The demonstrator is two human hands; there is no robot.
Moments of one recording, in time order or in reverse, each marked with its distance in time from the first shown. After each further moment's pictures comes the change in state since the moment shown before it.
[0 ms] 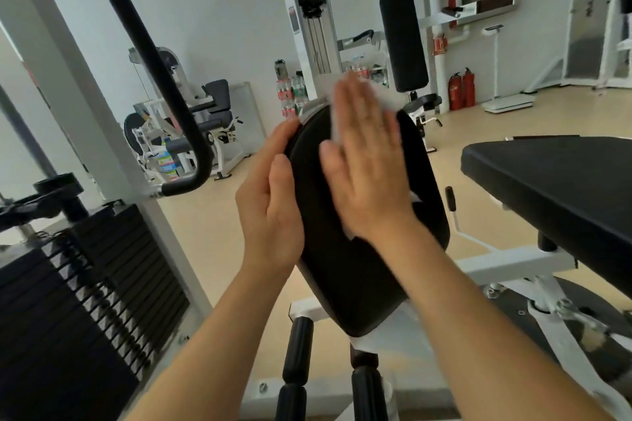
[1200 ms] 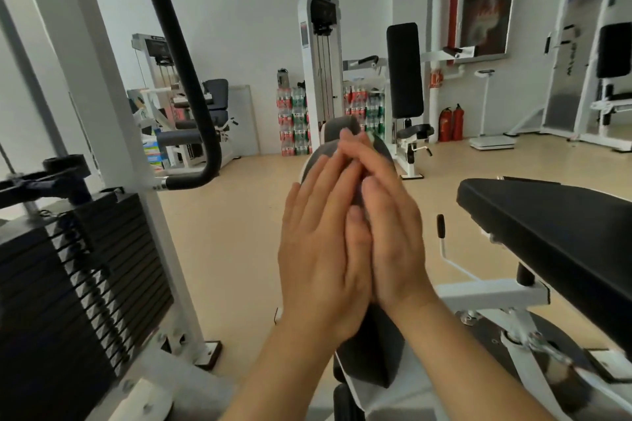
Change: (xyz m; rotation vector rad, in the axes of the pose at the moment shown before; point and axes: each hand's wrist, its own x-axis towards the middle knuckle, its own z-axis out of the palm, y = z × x) left_hand -0.038 0.042 -0.009 0.344 -0.090 0.185; right_hand -0.027 -0.076 -0.038 0.916 -0.051 0.144
